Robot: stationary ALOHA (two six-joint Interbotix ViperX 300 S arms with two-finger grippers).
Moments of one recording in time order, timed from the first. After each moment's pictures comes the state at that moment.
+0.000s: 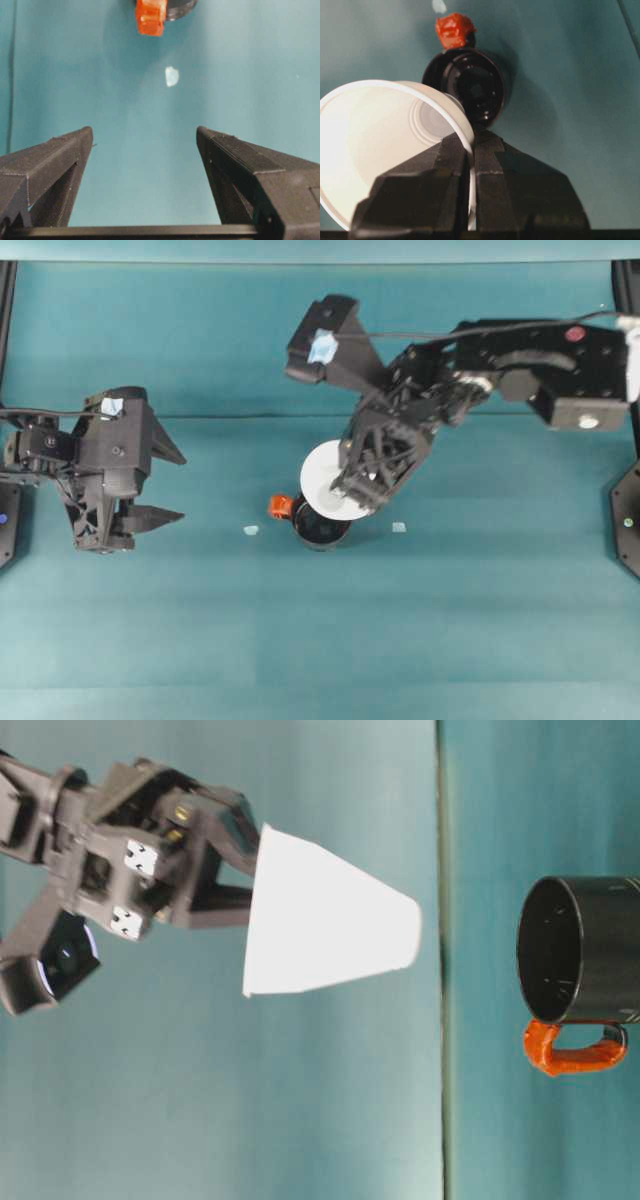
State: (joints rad) left arm 0.04 -0.49 0.89 0.02 0.40 0.03; right arm -0.12 0.02 0.20 0.16 0.92 0.25
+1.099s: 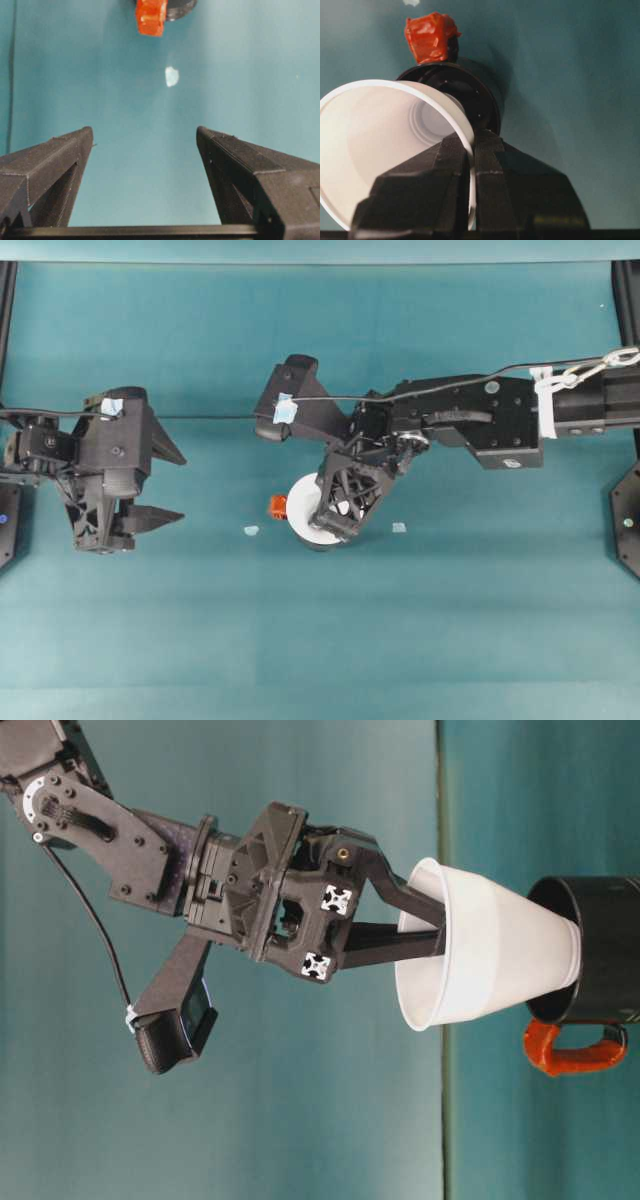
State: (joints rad) left arm 0.04 -0.49 0.89 0.02 0.40 0.03; right arm -0.08 0.17 0.22 0.09 0.82 0.25
